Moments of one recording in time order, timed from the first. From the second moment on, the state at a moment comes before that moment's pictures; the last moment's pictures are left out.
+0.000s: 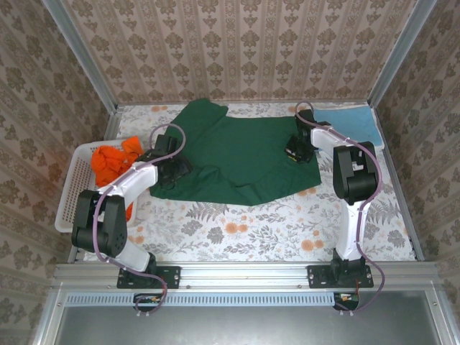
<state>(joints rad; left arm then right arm) -0.30 1.53 0.95 -0.47 0.00 -0.70 0.12 2.11 1.52 -0.66 -0.09 0.71</state>
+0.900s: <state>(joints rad) -0.35 1.64 0.96 -0.52 -0.07 -0.67 0.14 1.74 1.04 -0.42 -0.17 0.68</state>
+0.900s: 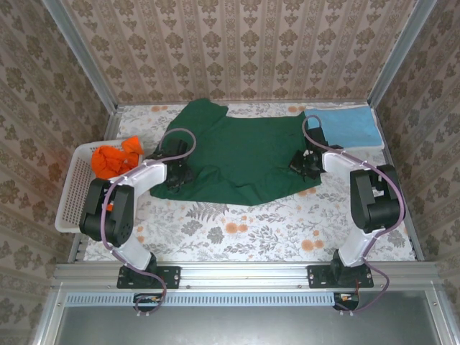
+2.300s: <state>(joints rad) -0.35 1.63 0.91 -0.53 -0.09 -0.66 0.15 1.69 0.96 -0.32 -0.20 0.68</state>
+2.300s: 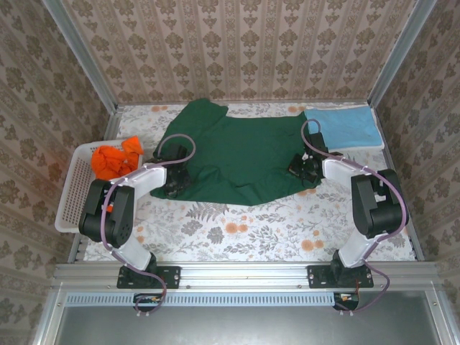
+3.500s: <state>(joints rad) -0.47 0.27 0.59 -1.06 0.00 -0.87 0.06 0.59 0.37 -0.59 -0.19 0.90</state>
